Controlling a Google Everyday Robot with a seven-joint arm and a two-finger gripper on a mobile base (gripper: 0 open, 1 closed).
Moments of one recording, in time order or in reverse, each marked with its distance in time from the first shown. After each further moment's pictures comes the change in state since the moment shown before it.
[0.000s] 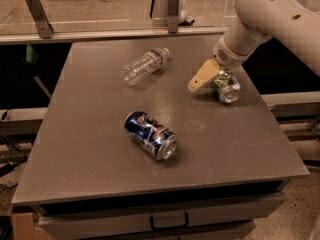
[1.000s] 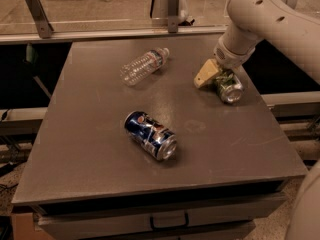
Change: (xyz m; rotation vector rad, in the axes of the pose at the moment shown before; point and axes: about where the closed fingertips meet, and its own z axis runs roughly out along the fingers) arm 0.007 -0.025 0.014 0.099 0.077 0.171
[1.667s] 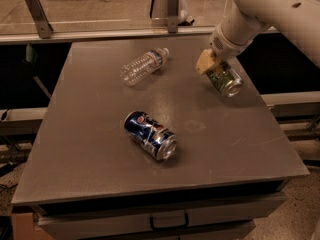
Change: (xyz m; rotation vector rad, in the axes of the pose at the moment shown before) arm -0.026 0.032 -0.039 -0.086 -0.113 -0.065
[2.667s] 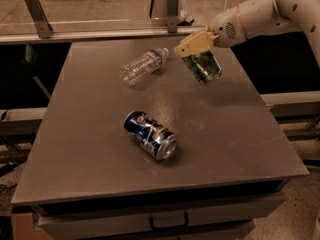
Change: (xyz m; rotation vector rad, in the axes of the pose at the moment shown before) arm -0.059 0.075 -0.054 -0.614 -0.483 -0.285
